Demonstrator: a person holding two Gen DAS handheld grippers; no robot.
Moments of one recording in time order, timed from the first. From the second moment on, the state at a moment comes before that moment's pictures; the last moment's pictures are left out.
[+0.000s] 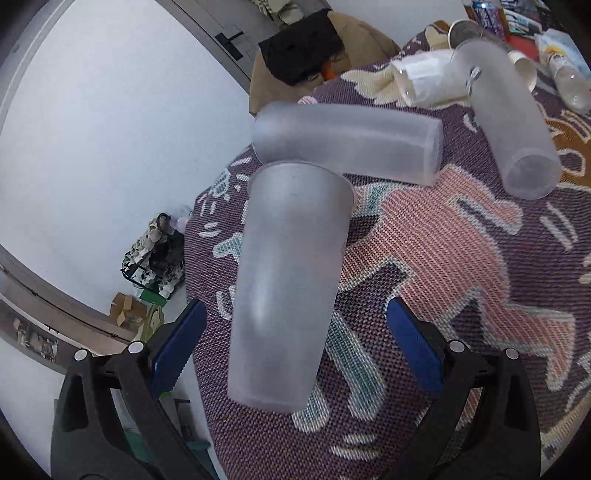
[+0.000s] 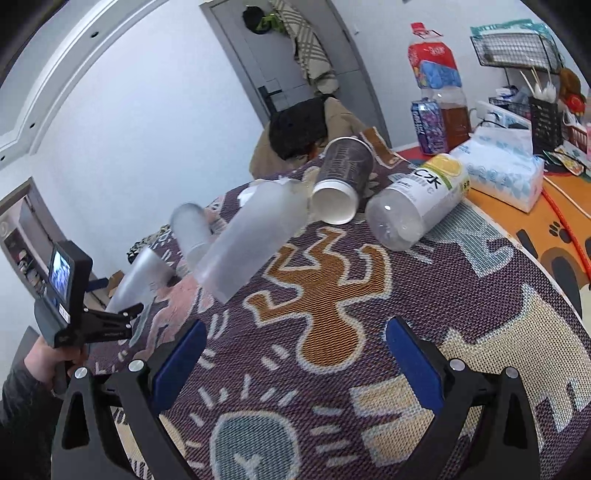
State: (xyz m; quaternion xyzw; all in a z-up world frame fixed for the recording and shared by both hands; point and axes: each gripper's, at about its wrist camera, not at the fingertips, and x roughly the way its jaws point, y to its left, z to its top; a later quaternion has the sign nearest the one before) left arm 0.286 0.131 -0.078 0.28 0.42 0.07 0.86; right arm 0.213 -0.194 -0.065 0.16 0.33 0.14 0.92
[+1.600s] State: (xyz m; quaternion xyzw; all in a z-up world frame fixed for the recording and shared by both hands) left arm 0.168 0.010 -0.019 -0.03 0.46 -0.13 0.88; right arm 0.139 -0.269 -0.063 0.21 0.33 0.10 0.91
